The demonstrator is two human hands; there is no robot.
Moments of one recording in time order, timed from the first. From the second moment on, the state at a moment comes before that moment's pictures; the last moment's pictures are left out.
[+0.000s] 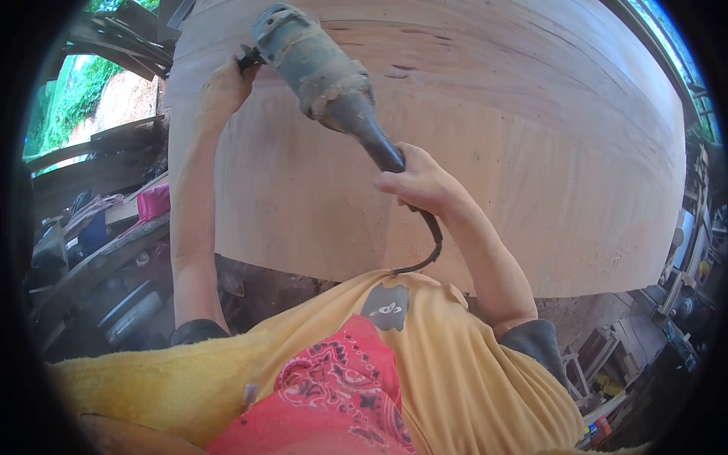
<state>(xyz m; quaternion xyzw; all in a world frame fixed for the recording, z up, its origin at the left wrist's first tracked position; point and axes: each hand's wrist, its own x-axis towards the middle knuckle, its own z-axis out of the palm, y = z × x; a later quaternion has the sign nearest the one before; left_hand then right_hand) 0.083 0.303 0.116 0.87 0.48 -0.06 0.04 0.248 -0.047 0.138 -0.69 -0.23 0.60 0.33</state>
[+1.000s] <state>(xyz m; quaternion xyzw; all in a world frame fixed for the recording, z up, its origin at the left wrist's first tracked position) 0.376 0.189 0.077 0.97 0.16 0.18 0.01 0.344 -0.209 0.118 -0.75 -0.06 0.44 0.49</state>
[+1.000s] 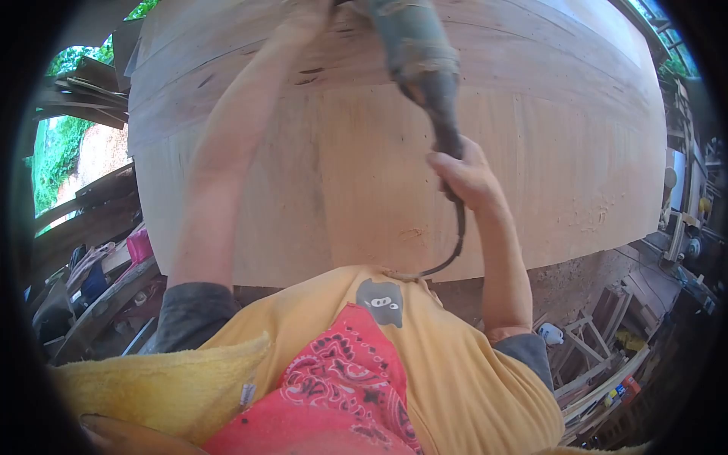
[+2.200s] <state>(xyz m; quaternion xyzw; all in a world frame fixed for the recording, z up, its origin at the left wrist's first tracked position) 0.383 0.162 0.073 0.97 0.23 0.09 -0.01 0.383 -0.246 0.132 -0.72 -0.09 0.53 0.45</state>
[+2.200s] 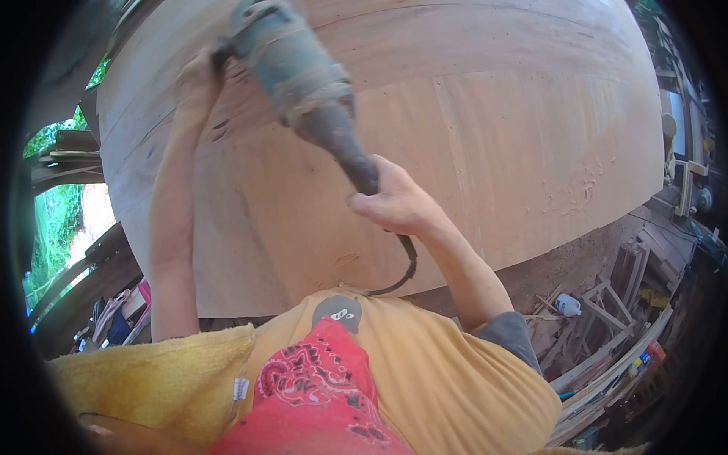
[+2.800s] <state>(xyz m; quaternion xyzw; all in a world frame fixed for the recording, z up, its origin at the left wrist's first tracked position) 0.583 -0.004 0.069 0.98 0.07 0.15 0.08 0.442 -0.384 0.127 -0.76 0.06 0.41 0.51</state>
